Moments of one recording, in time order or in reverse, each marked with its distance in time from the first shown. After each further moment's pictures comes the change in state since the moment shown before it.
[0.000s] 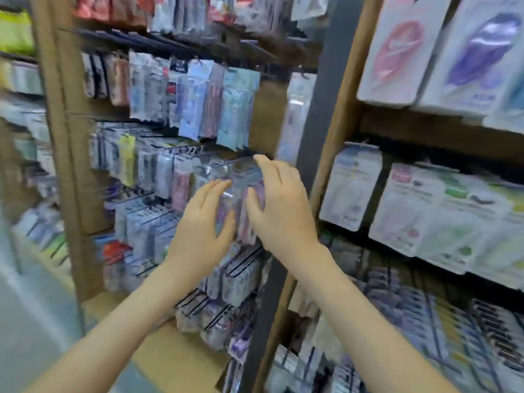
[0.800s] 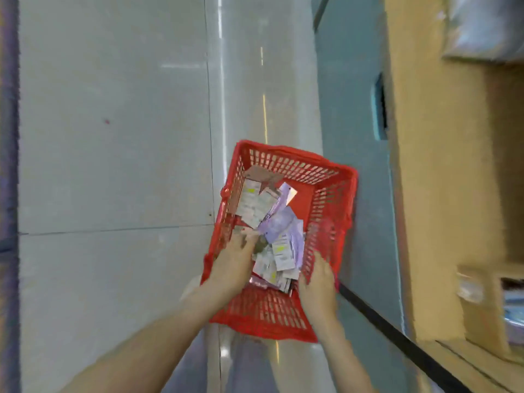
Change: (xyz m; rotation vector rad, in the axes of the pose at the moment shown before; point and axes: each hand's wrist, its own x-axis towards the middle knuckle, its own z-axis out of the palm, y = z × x) left_hand -0.764 -0.393 0.156 0.278 -0.703 -1.502; right_hand -0.718 -0.017 0.557 0.255 -1.590 0.481
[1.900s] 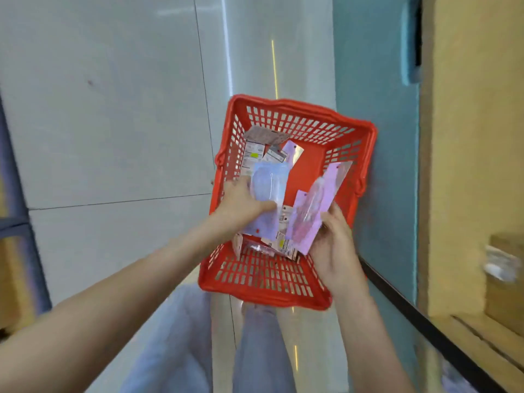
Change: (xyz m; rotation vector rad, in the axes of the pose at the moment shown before) left_hand 0.040 0.045 -0.063 -0.512 -0.076 -0.414; right_hand 0.011 -0.045 -0.053 1.459 -0.324 0.284
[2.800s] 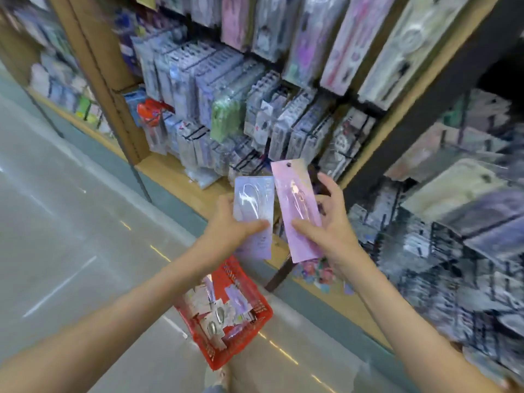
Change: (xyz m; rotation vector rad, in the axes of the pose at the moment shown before) left_hand -0.552 0.260 -0.141 0.071 -0.421 0.873; right_hand -0.607 -0.166 0.125 -0.347 0.477 -1.024
